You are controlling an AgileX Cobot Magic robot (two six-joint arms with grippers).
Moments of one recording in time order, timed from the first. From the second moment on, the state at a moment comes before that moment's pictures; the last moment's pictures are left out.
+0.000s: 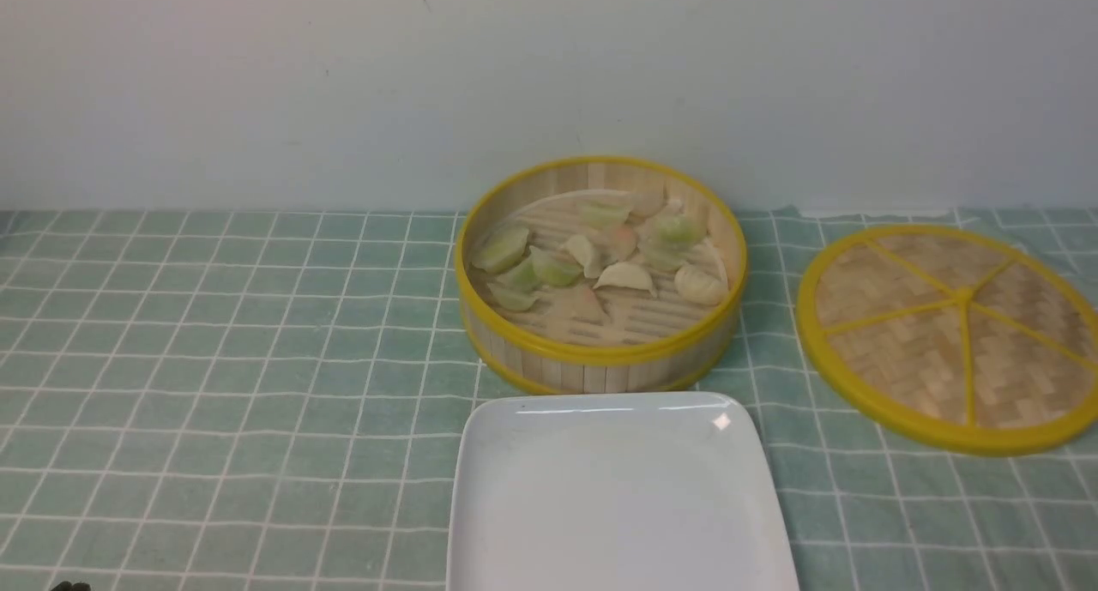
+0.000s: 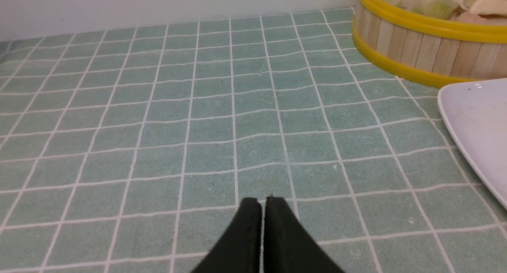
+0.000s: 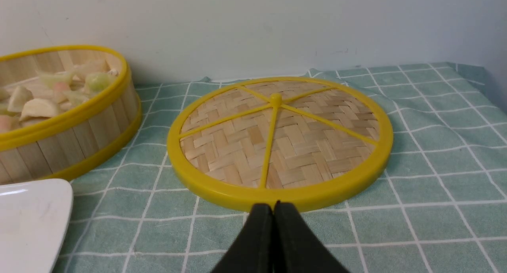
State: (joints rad) right arm -0.07 -0.01 0.02 0.09 0.37 0.02; left arm -0.10 -0.01 0.03 -0.02 0.37 0.02
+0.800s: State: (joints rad) right arm -0.06 -0.01 0.03 0.64 0.16 0.28; left arm -0.10 -0.01 0.03 -0.38 -0.14 -0.03
